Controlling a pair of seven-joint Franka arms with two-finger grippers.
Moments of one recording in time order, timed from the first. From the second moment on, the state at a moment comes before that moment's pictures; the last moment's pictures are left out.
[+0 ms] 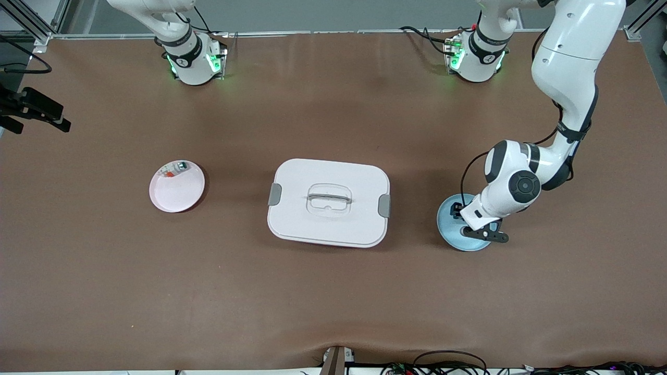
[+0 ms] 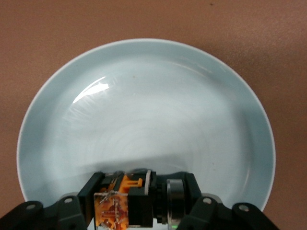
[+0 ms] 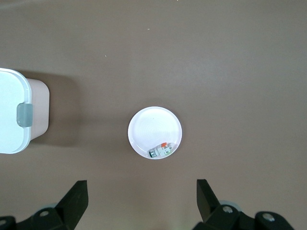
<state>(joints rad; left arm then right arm) -0.06 0.57 -0.14 -1.96 0.09 2.48 -0.04 -0.04 0.00 -0.01 -1.46 0.05 1.45 -0.05</state>
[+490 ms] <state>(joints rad) -0.05 0.45 -0.16 -1.95 0.07 2.37 -0.26 -0.06 0.00 -0.01 -1.46 0.05 1.45 -0.05</state>
